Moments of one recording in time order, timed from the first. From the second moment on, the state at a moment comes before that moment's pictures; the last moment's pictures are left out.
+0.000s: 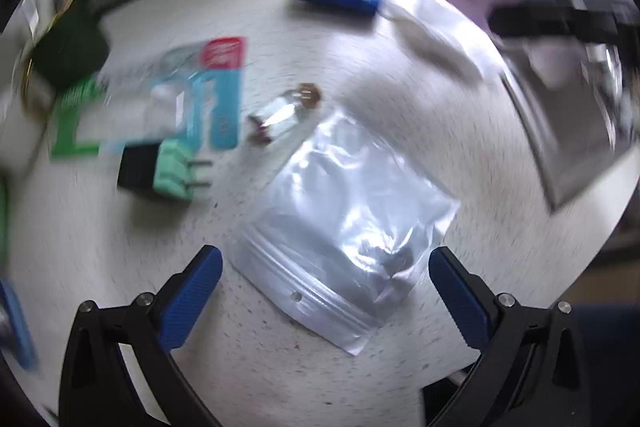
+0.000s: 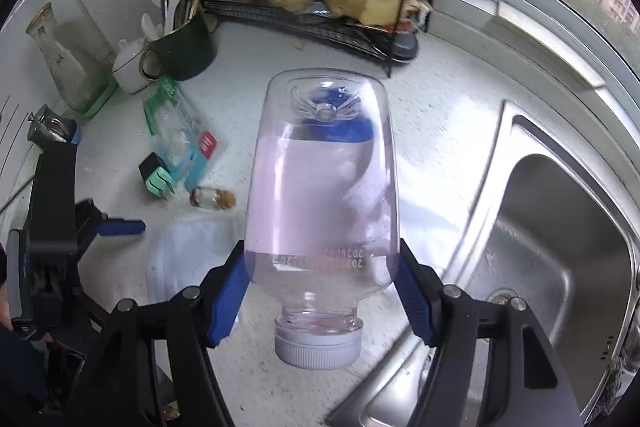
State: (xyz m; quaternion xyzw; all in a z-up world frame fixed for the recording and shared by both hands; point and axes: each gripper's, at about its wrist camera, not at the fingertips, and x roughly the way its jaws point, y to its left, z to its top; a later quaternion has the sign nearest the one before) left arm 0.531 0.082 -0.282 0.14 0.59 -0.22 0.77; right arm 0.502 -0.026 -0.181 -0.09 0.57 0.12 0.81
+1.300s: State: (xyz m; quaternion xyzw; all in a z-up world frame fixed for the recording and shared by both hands) left arm 0.504 0.049 -0.270 0.05 0.60 -0.22 0.77; right arm 0.453 -0.068 -0.174 -0.03 0.56 0.12 0.82
